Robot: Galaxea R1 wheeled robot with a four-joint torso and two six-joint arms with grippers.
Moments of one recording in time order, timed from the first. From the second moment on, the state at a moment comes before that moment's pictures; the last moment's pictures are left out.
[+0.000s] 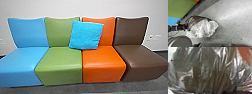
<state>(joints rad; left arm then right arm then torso) 0.81 3.00 -2.69 -0.40 0.50 -0.11 -1.02 2.03 -1.34 -0.03 -0.05 0.36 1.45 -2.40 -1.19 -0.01</state>
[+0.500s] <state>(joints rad) 0.82 2.92 -2.58 -0.40 0.51 -0.11 -1.05 2.07 -1.39 -0.03 -0.06 0.36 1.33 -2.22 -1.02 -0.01</state>
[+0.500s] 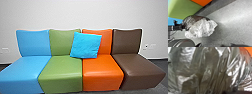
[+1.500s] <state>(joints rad) 0.93 2.67 -2.35 -0.40 0.52 -0.10 -1.16 2.18 -1.52 -0.03 -0.07 0.35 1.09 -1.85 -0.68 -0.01</state>
